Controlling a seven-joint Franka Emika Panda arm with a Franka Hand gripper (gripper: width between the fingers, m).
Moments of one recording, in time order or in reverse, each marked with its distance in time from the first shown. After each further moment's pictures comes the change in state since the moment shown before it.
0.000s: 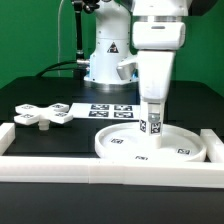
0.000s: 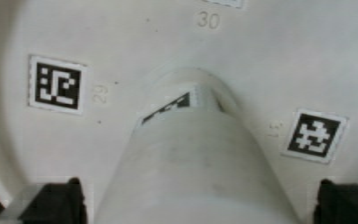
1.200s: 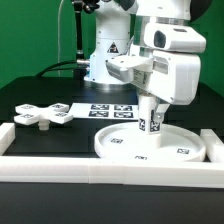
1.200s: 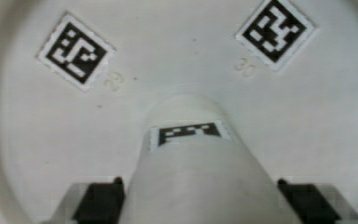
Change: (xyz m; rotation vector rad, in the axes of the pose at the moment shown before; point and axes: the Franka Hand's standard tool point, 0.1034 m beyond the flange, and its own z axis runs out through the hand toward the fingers) arm -0.010 -0.001 0.002 0.001 -0.064 -0.432
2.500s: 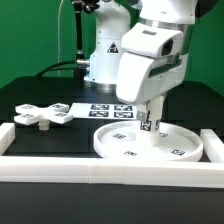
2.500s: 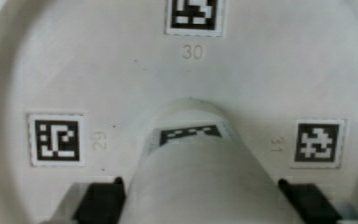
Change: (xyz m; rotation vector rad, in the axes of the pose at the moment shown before) arm 0.003 -0.005 0.001 0.119 -0.046 1.009
